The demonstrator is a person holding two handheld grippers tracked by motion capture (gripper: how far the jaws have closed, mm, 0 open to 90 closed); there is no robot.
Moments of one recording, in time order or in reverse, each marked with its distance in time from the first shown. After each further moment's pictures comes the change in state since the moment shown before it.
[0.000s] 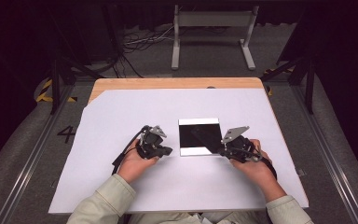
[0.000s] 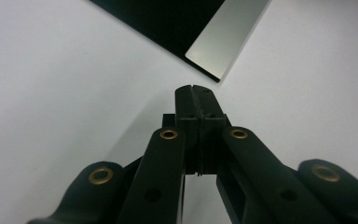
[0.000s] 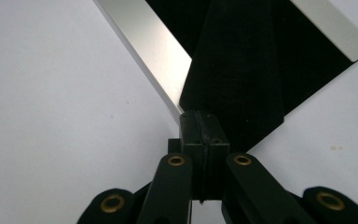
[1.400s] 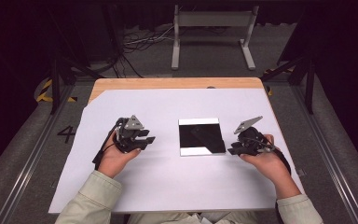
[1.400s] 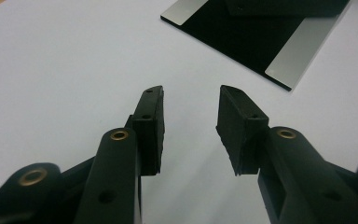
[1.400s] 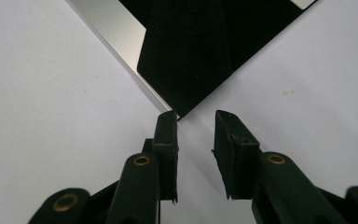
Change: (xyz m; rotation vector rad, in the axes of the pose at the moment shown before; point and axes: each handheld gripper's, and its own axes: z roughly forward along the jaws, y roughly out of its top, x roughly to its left) left arm 0.023 -0.018 -0.055 -0.145 0.205 0.013; right arm -0.029 -0.008 -0.023 0.082 0.022 0.146
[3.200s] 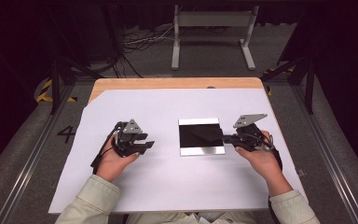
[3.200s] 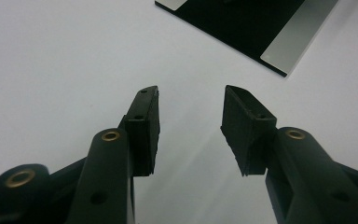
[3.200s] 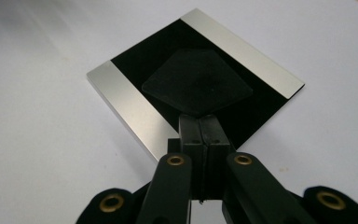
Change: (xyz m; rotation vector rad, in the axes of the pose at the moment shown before) left arm -0.002 -0.011 0.000 0.012 -0.015 -0.007; right arm 0.007 0.016 -0.008 -0.264 0.002 -0.006
